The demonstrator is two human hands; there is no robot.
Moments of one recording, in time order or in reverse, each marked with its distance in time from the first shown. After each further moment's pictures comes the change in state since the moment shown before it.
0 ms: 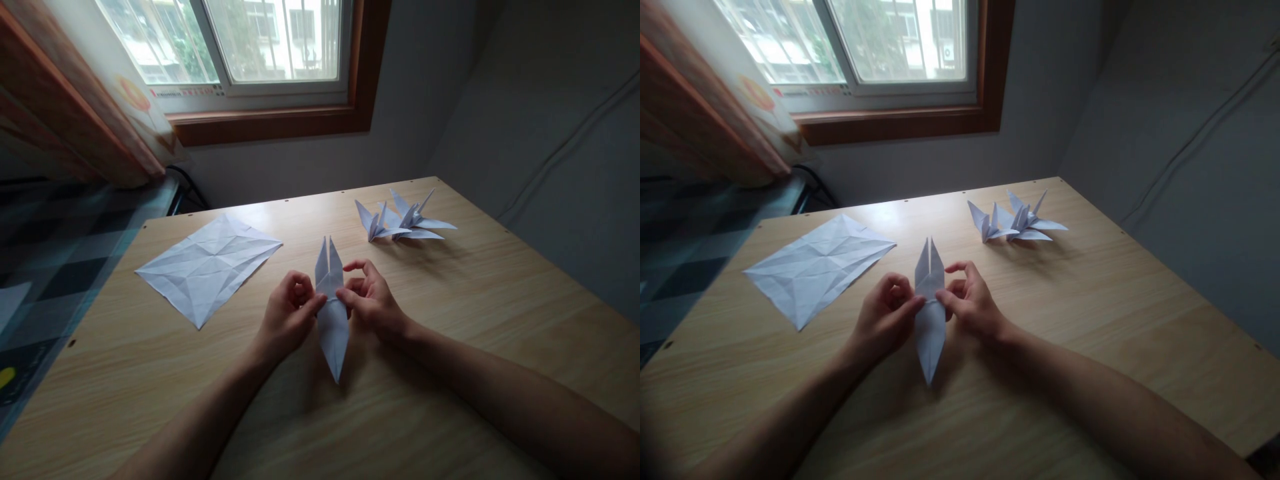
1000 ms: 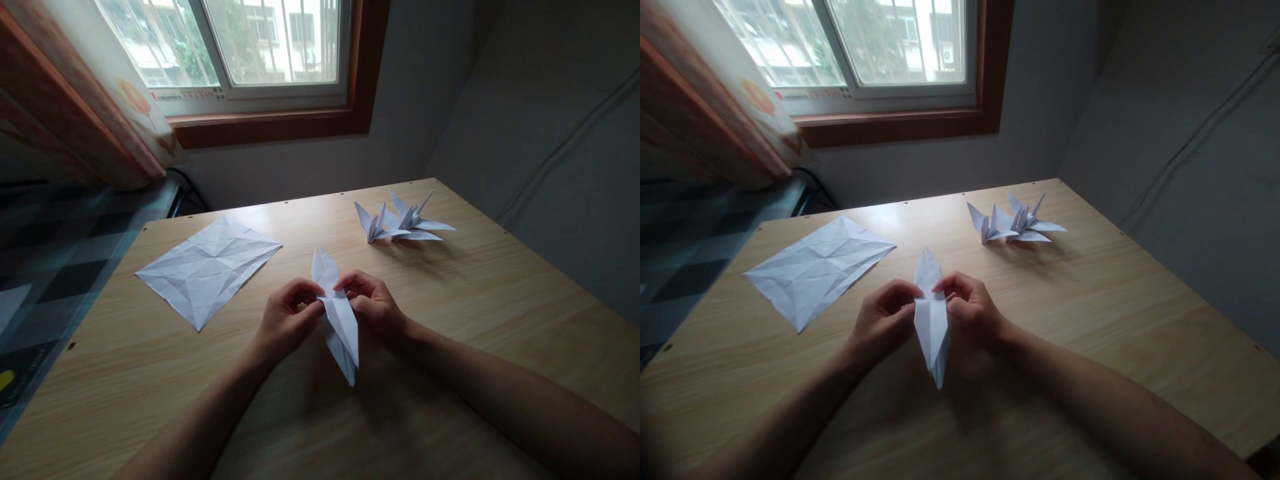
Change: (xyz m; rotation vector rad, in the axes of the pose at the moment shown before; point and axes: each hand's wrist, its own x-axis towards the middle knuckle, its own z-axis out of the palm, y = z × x) left_hand 0.001 0.004 -0.005 0.166 -0.045 0.073; right_hand -0.002 -0.004 -0.004 0.038 -0.066 0.035
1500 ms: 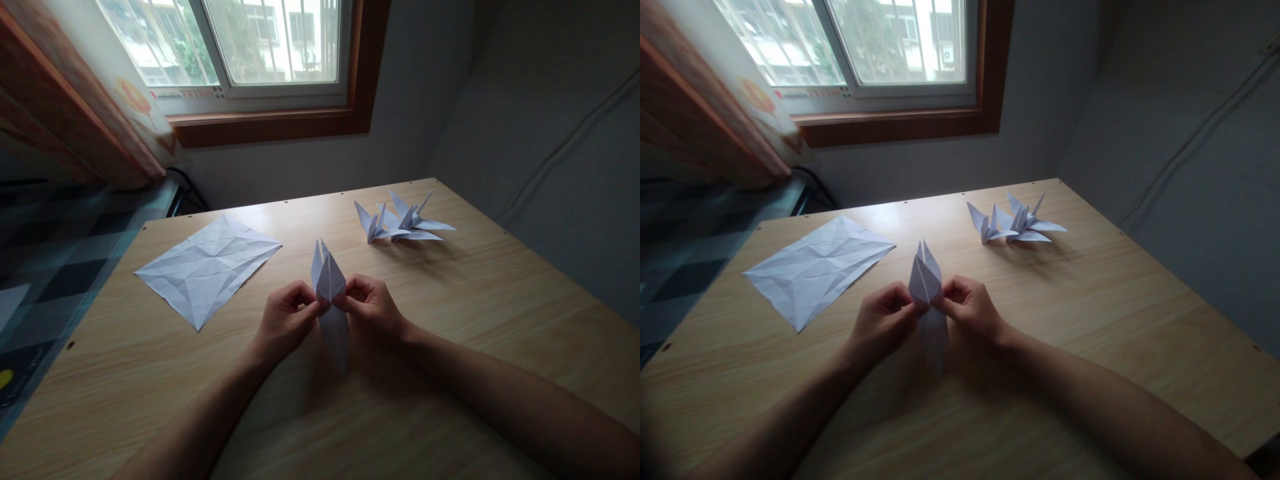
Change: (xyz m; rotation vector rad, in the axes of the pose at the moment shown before) left_hand 0.000 -0.005 0.001 0.039 0.035 -0.008; right_hand 0.002 0.007 0.003 -0.080 0.029 -0.100
